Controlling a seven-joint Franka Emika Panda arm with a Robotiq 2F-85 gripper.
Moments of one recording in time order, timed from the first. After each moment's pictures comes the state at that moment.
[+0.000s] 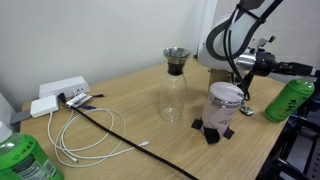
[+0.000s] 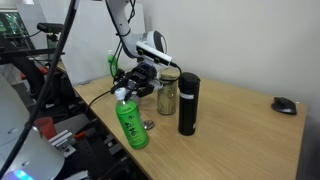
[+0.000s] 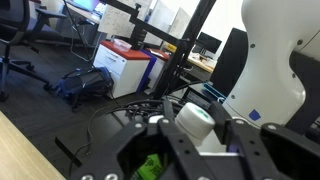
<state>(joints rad) 0.01 0.54 0.15 -2.13 -0.43 1.15 -0.56</state>
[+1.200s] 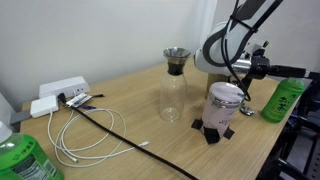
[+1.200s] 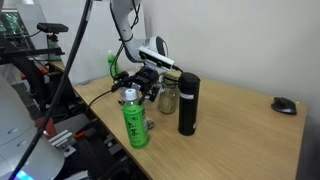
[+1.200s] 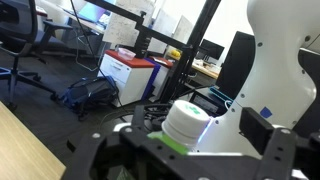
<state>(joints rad) 0.01 0.61 0.15 -2.08 -0.46 1.13 -0.54</state>
